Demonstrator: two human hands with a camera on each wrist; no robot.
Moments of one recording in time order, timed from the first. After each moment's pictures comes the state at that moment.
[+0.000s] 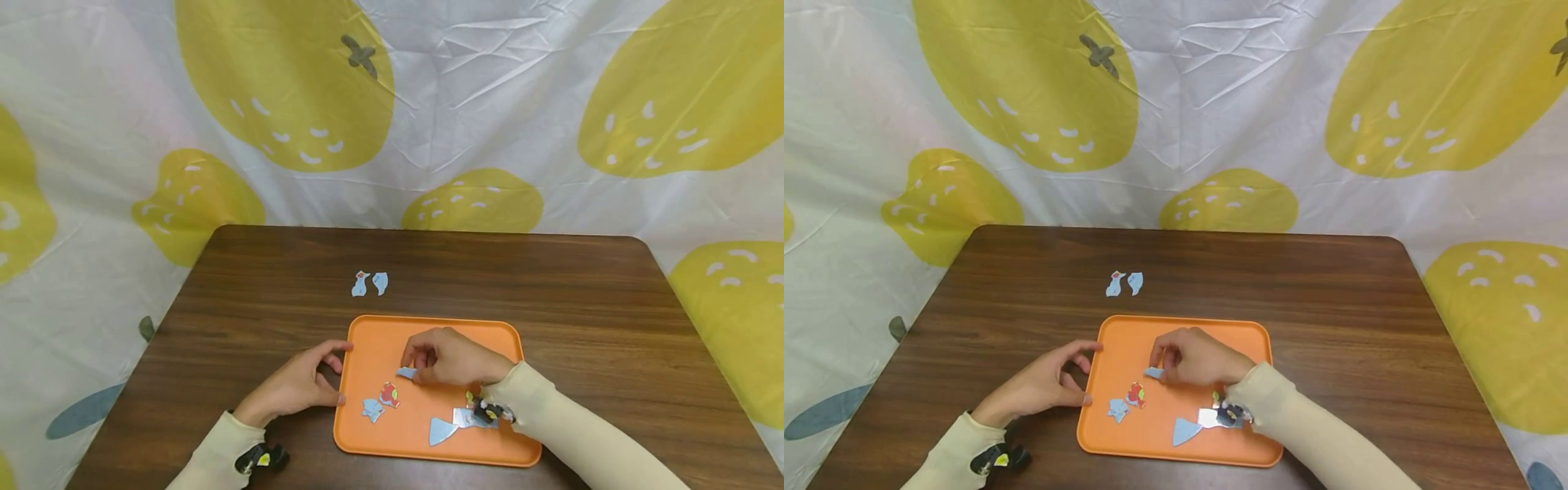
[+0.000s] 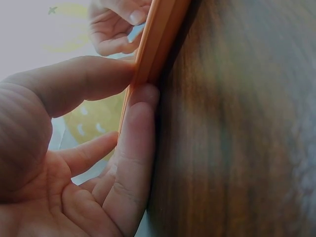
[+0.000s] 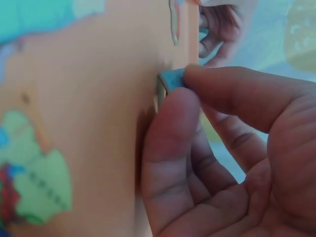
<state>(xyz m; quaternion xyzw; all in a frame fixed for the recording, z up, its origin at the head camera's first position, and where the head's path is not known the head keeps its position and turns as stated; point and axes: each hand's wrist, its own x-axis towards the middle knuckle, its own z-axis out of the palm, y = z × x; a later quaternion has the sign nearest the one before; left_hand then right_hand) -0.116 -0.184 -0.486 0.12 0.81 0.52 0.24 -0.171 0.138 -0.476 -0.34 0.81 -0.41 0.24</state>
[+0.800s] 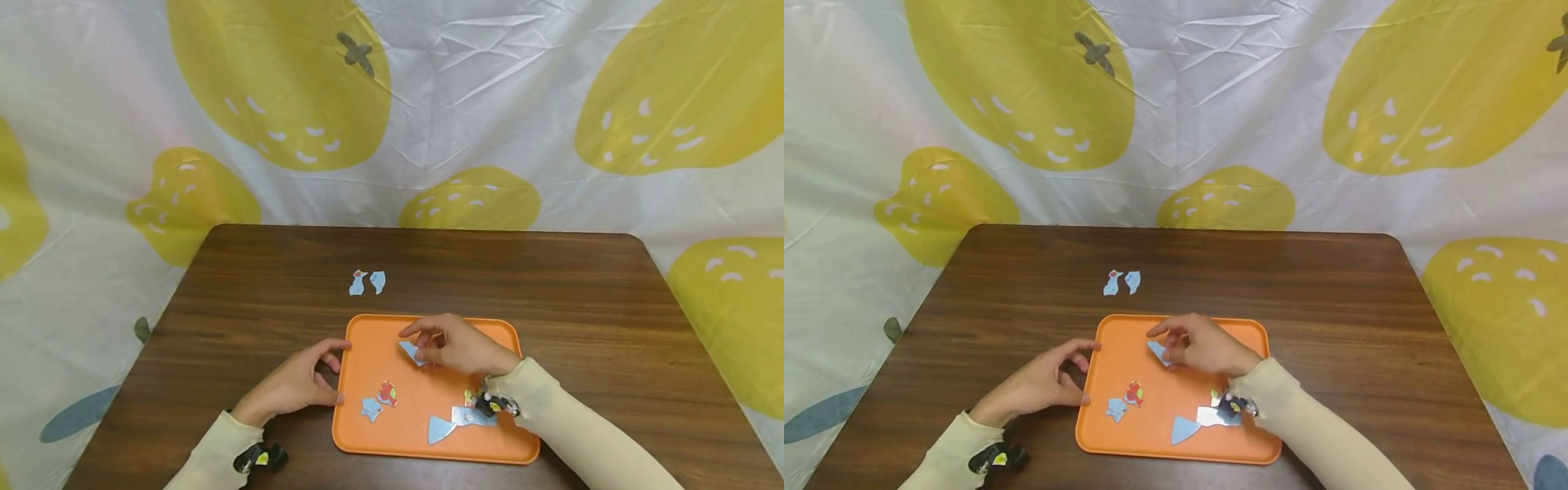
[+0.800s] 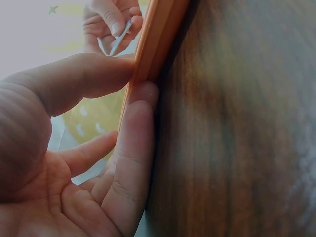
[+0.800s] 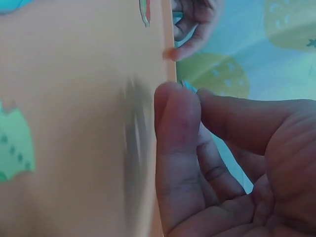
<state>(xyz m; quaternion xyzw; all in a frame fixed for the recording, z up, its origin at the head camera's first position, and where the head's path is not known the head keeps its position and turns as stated) -0.119 -0.185 -0.487 0.12 0.80 0.53 0.24 -0.177 0.147 -0.470 -0.27 0.79 -0.49 0.24</state>
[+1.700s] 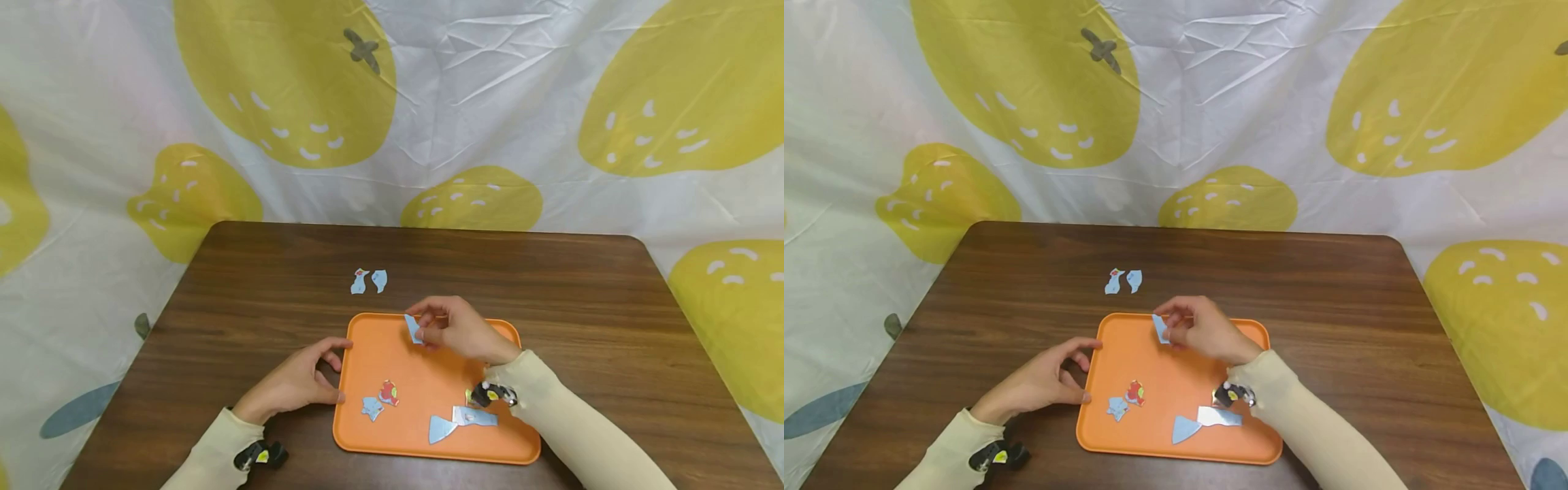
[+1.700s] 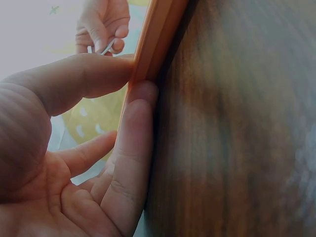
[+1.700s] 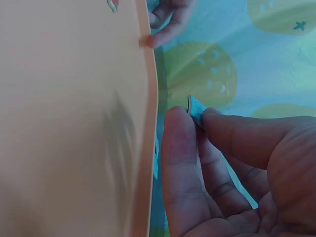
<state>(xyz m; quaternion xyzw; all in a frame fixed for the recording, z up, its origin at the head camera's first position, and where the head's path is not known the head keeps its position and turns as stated) -0.119 -0.186 -0.488 0.12 0.81 0.52 0.24 -0.189 0.144 -0.461 -0.22 0.78 -0.55 0.20</state>
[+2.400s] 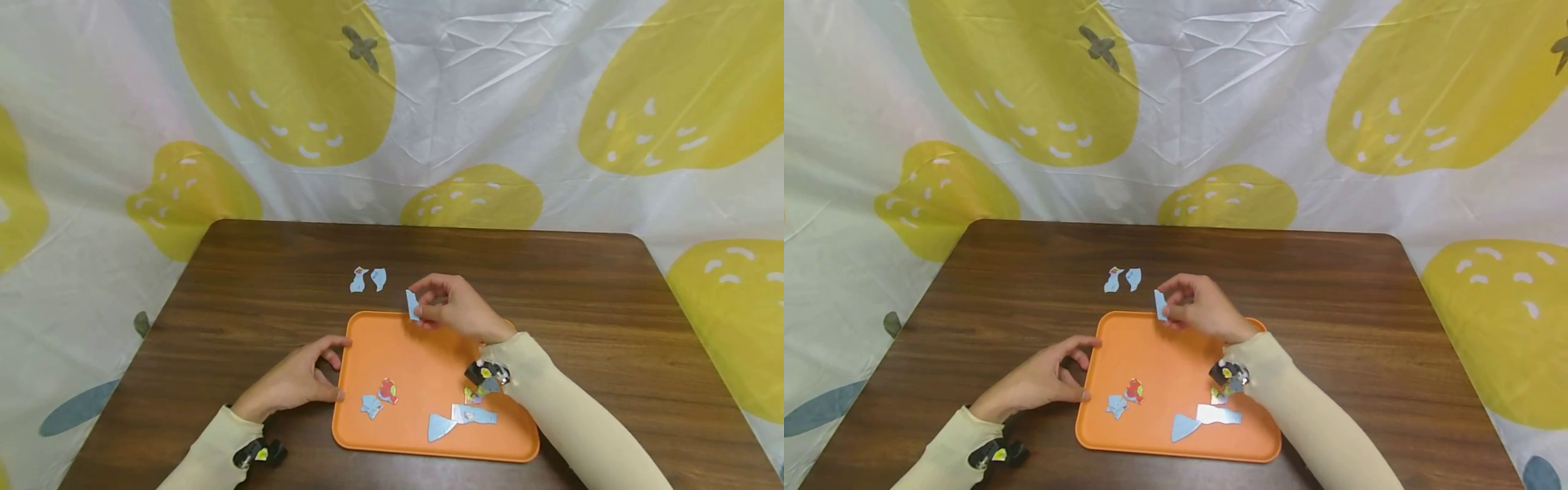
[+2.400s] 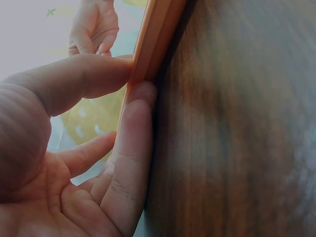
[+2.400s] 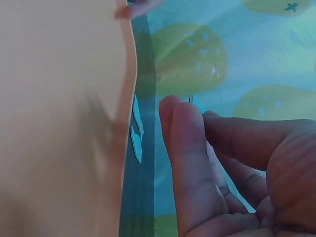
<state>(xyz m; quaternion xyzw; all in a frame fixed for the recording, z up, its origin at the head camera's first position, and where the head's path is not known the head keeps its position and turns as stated) -0.118 -0.184 -0.484 0.11 0.81 0.52 0.25 -0.215 0.141 -0.450 -0.16 0.76 -0.59 0.21</state>
